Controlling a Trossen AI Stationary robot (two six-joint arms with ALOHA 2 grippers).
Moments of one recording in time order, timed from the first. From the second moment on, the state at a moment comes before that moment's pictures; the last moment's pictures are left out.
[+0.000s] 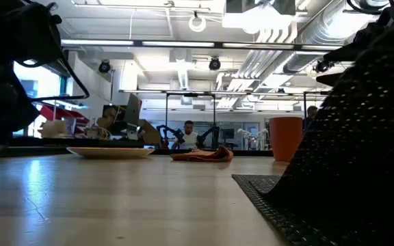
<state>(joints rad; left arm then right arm) -0.32 1.24 0.40 -0.62 0.34 -1.39 -0.12 0.02 0.05 -0.09 0.00 0.52</state>
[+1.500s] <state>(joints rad) -0.03 1.25 1.09 -0.29 -0.10 -0.89 -0.08 0.32 0.12 0.39 0.23 1.22</state>
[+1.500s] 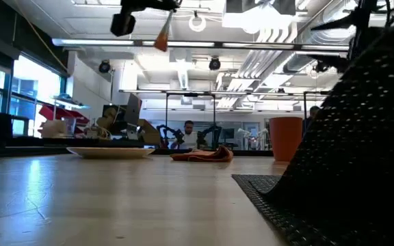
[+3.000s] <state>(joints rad) 0.00 1.26 1.10 -0.10 0.02 -0.83 -0.08 1.60 1.61 -0.37 -0.24 0.20</state>
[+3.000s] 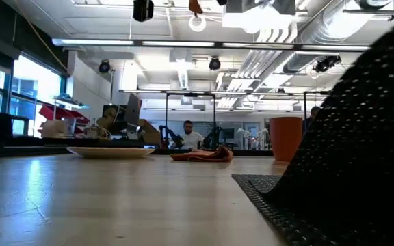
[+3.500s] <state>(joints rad) 0.00 1.26 1.10 -0.11 0.01 -0.82 -0.09 1.60 1.61 -0.38 -0.22 0.16</state>
